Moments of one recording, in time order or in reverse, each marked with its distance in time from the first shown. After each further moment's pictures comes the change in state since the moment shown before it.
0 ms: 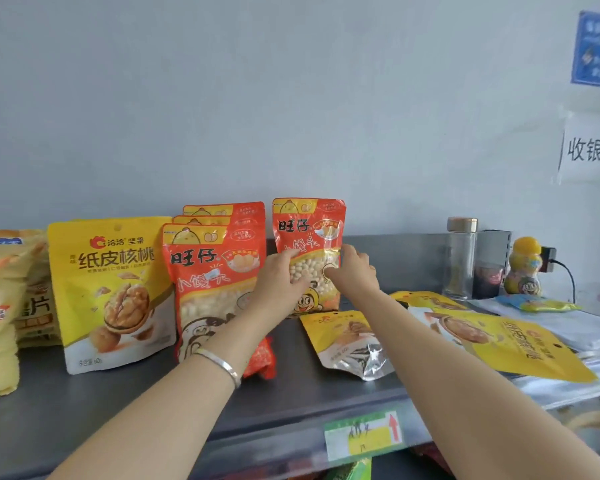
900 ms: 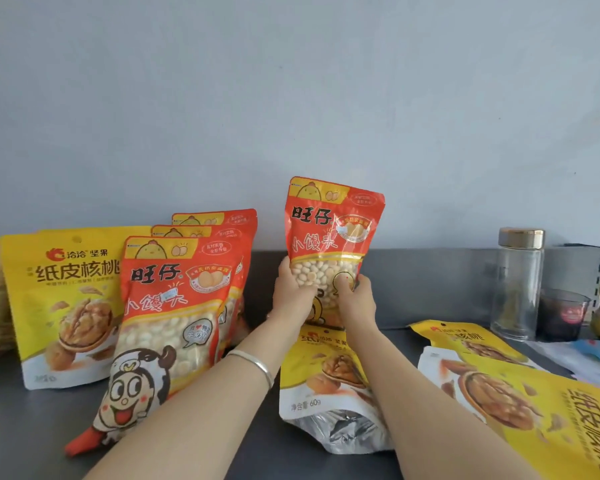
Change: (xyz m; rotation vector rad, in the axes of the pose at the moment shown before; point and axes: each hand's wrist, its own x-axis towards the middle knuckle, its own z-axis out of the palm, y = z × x) left_hand 0.087 -0.006 0.098 -0.418 0.247 -0.384; right_hand 0.081 0.057 0.044 0.789 -0.038 0.042
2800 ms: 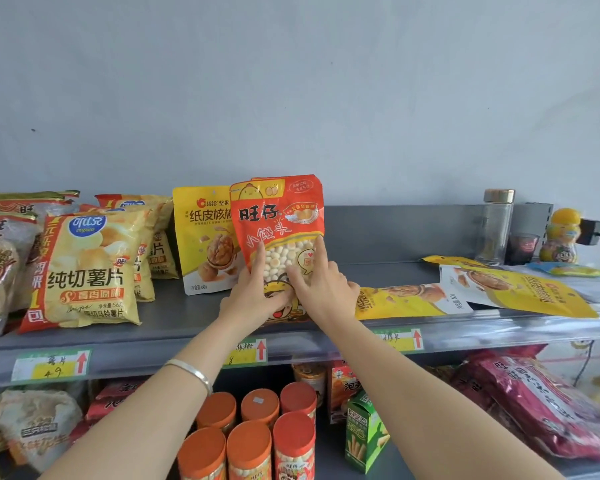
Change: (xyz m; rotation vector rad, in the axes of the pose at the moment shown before) left_hand -0.164 -0.025 -0.248 0.540 -0.203 0.178; right_hand -0.263 -0.055 0.091 -0.820 -0.052 -0.336
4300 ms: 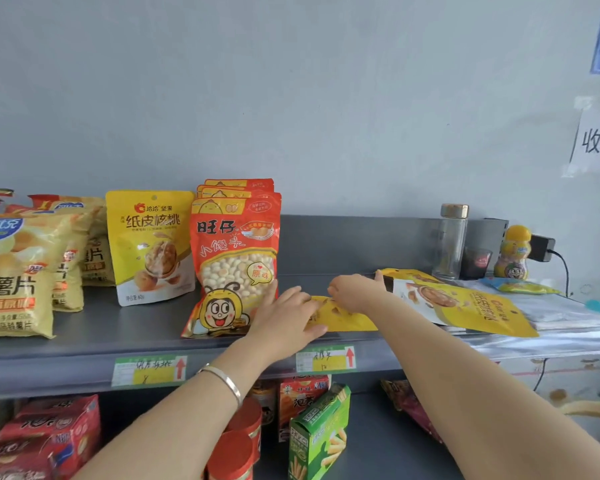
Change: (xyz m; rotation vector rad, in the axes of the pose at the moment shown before) left_hand 0.015 0.094 0.107 0.688 -0.212 0.365; right_hand 0.079 0.137 -0.076 -0.615 -0.548 -0.034
